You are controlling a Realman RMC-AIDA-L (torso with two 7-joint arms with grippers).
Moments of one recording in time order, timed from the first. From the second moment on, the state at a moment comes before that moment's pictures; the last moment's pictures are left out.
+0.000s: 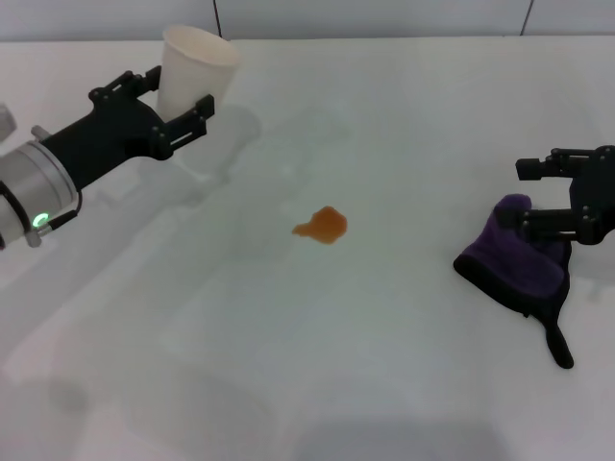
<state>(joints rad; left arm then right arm) -0.72 -2.08 2.84 -0.29 -0.74 1.26 -0.76 0.31 2.01 -1.02 -1.12 -1.84 -1.48 1.61</state>
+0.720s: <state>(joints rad) -0.73 -2.08 2.84 -0.19 -0.74 1.11 -0.66 0.31 2.01 -1.02 -1.13 -1.84 -1.48 1.61</state>
